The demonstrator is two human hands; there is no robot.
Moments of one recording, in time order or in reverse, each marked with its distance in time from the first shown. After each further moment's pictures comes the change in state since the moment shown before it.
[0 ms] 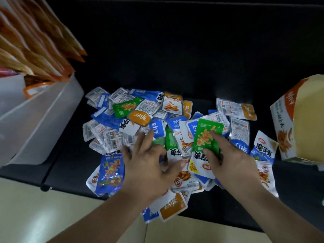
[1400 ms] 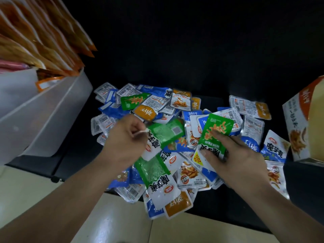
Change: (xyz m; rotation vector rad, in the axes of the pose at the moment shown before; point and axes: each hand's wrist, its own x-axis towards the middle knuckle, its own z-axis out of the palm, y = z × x) left_hand 0.032 -0.025 -0.070 -0.464 0.055 -0.318; right_hand 0.001 -0.011 -0.008 -0.013 -0.127 0.069
